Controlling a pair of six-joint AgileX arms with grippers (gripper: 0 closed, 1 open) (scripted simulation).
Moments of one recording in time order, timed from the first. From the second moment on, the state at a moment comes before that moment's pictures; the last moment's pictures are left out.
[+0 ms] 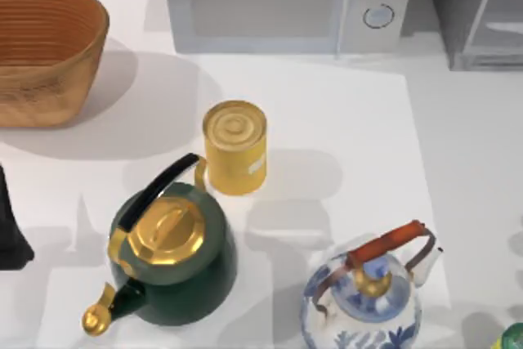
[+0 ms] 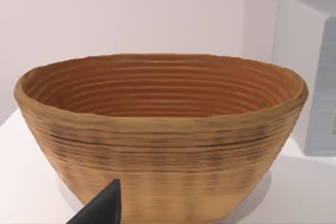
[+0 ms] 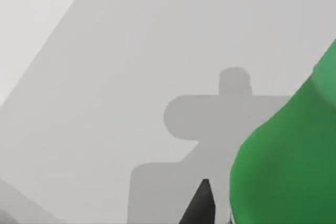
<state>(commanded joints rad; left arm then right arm) 0.00 0.00 0.00 0.00 0.00 0.00 -0.30 0.57 0.20 -0.40 -0.42 -0.54</state>
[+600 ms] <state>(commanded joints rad) 0.00 0.00 0.00 0.00 0.00 0.00 0.00 0.00 0.00 -0.01 0.00 -0.01</state>
